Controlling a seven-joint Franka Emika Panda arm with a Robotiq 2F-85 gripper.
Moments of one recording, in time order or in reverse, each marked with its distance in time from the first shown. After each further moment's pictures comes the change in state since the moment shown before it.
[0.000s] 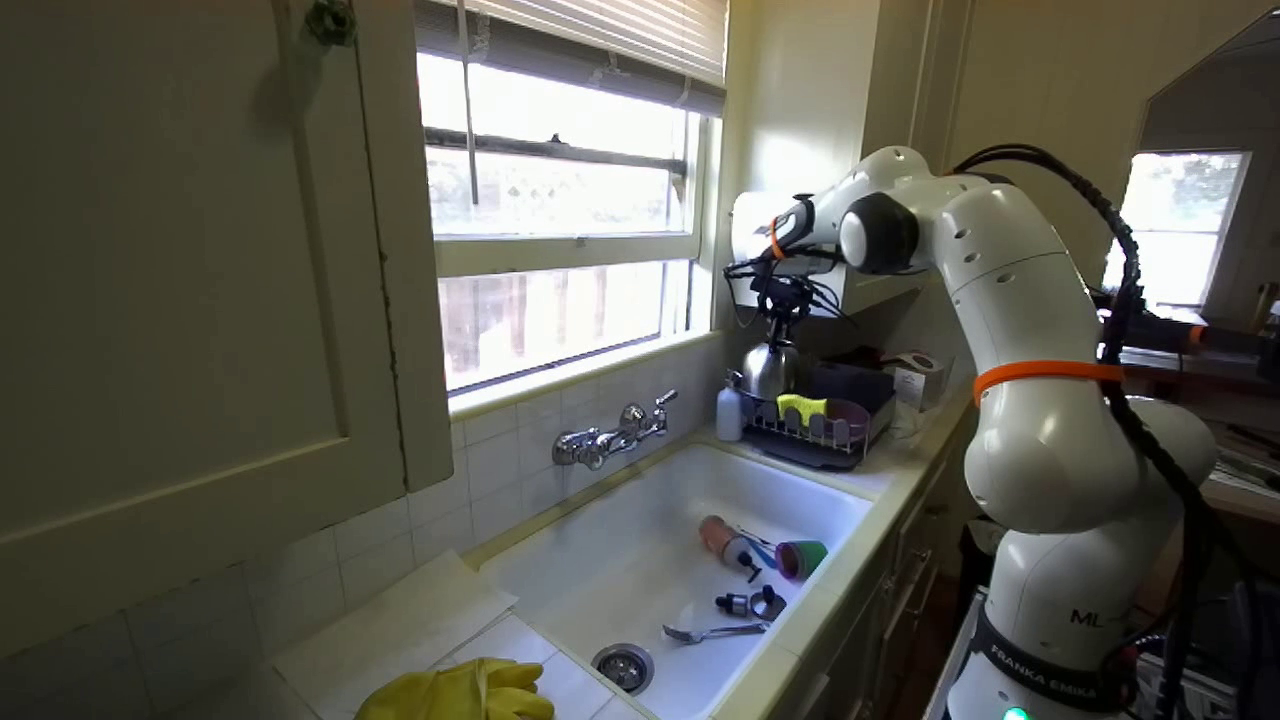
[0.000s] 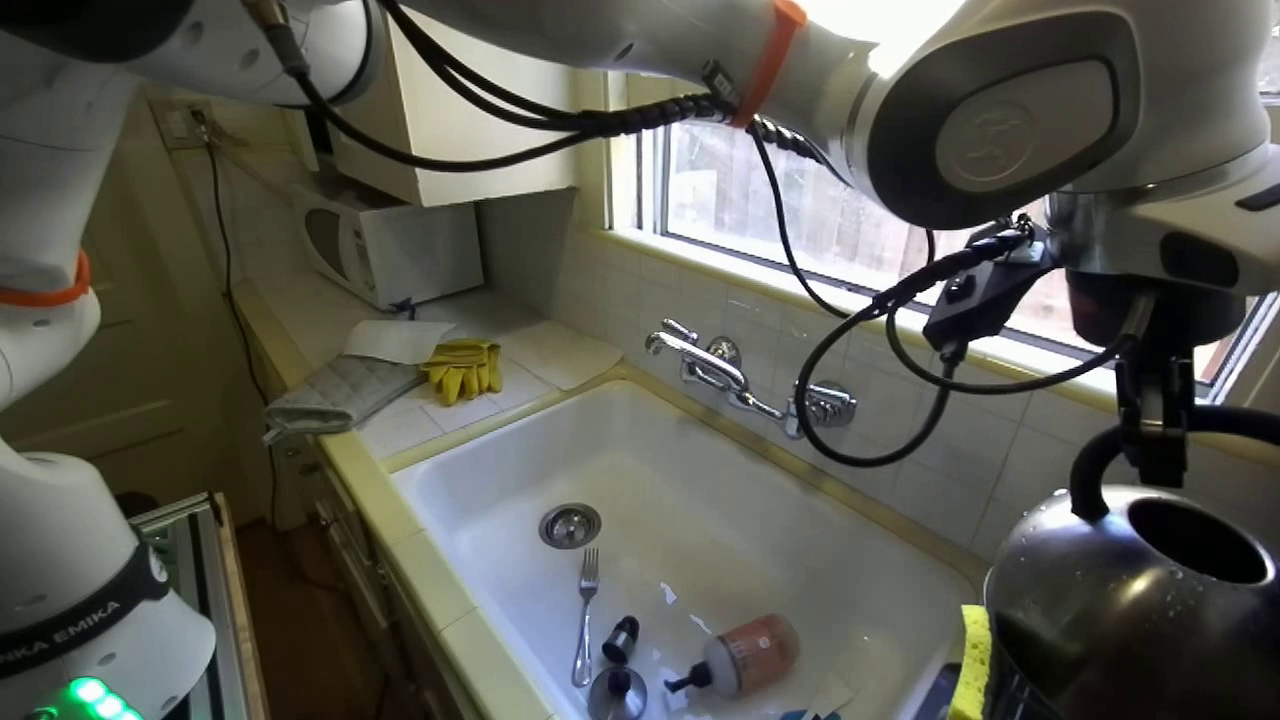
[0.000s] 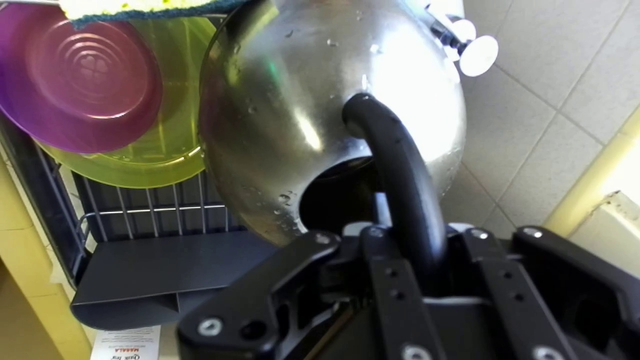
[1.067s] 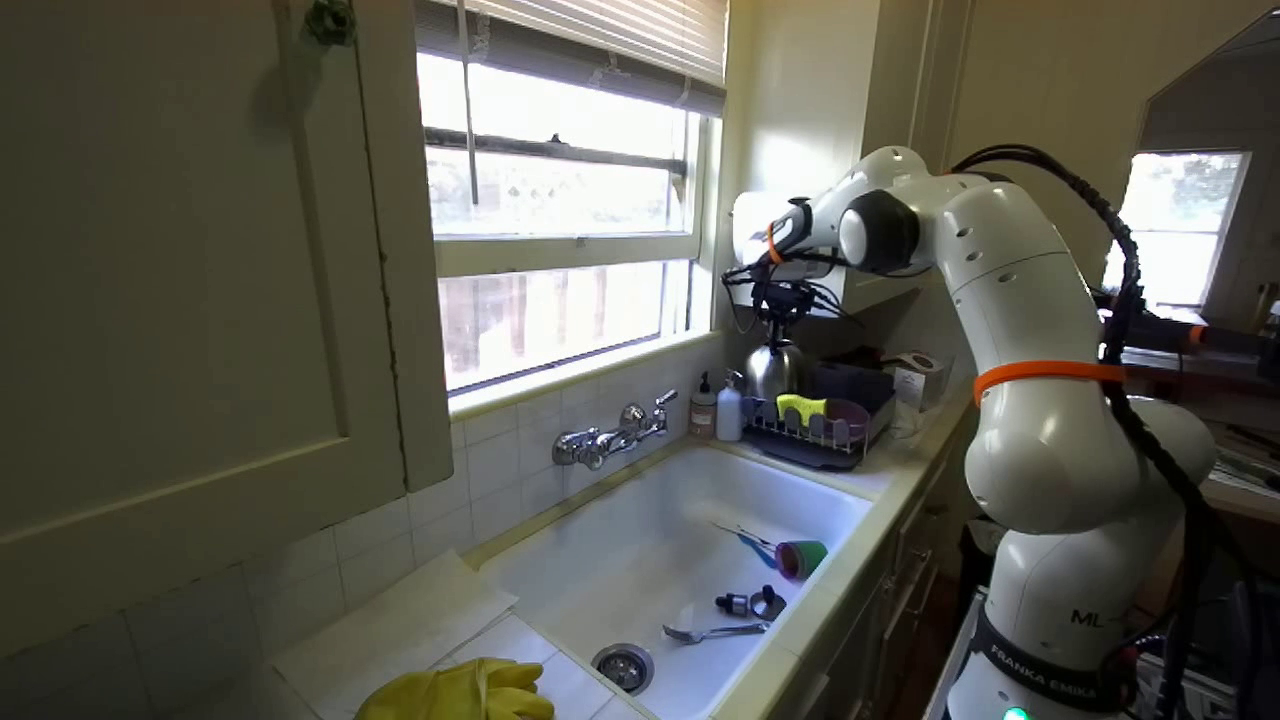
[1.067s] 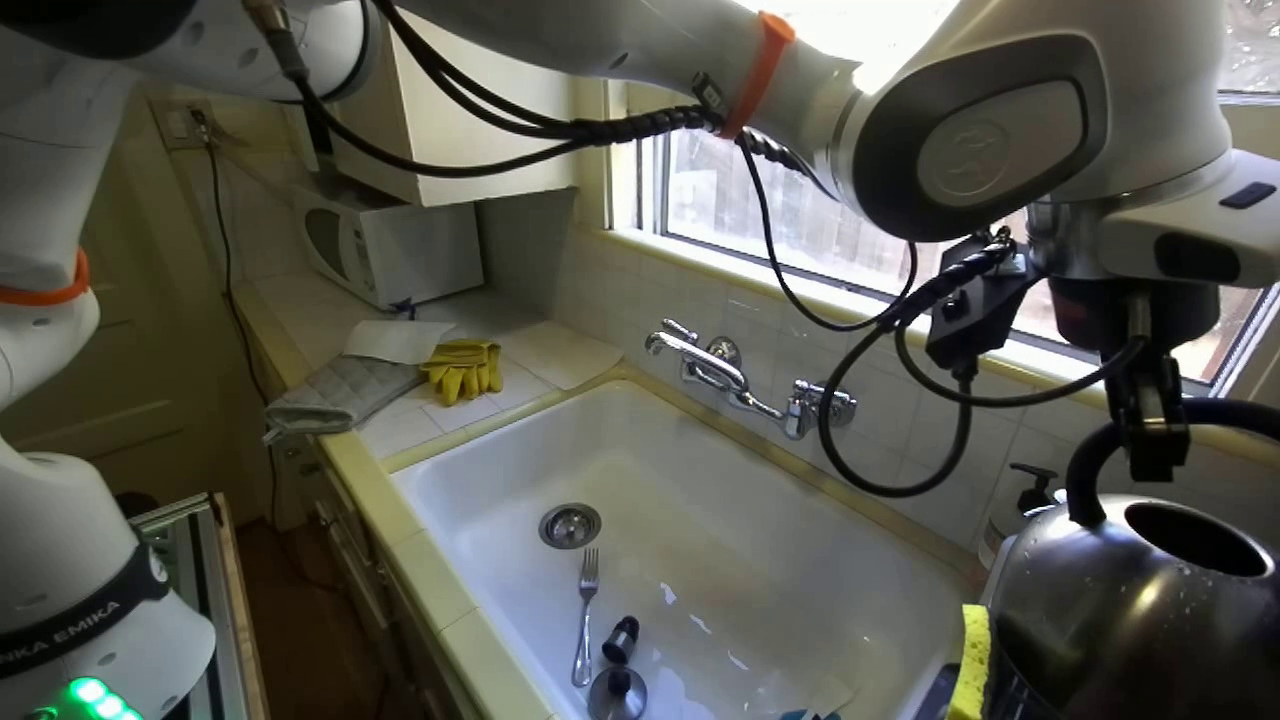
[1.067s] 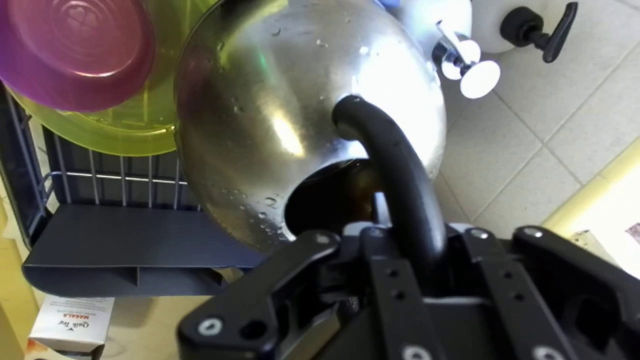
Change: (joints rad) arm 0.008 -0.010 0.014 -0.037 -0.030 0.057 -0.131
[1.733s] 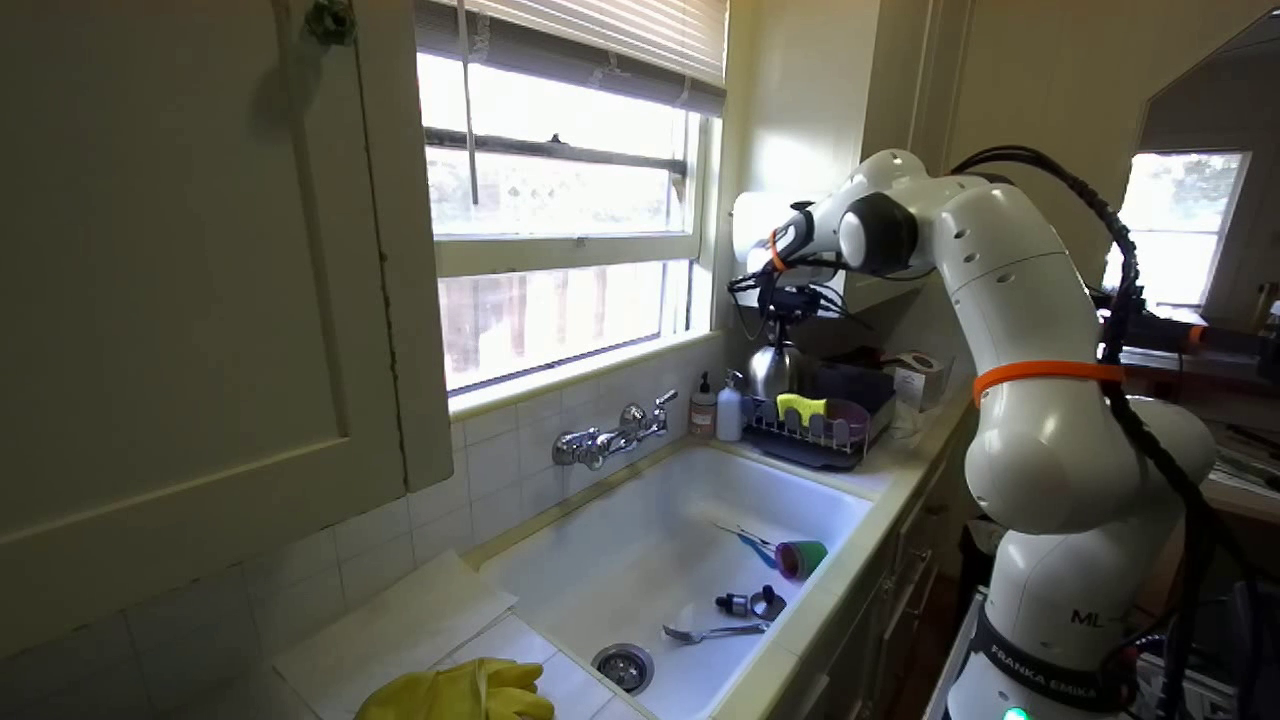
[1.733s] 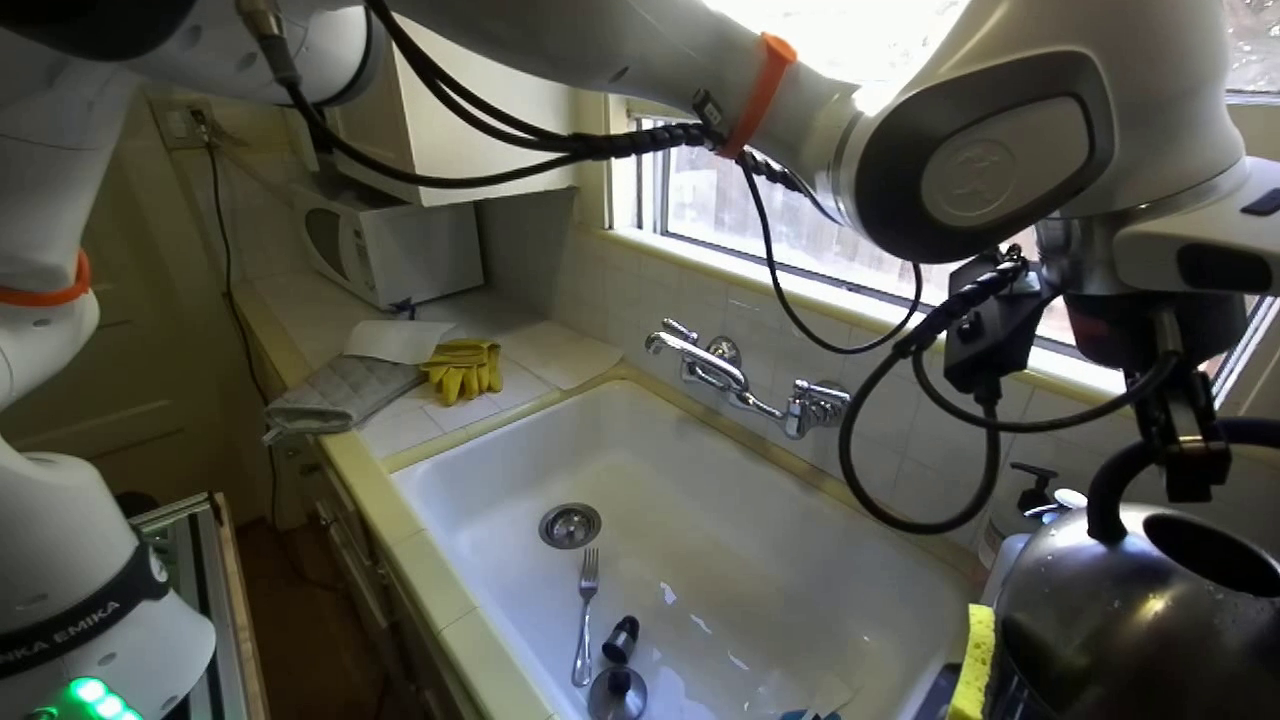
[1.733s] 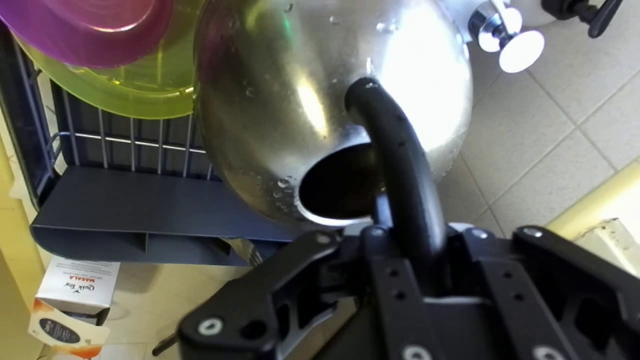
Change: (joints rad) arm 0.000 0.008 -0.019 -0.017 -0.038 0.066 -0.023
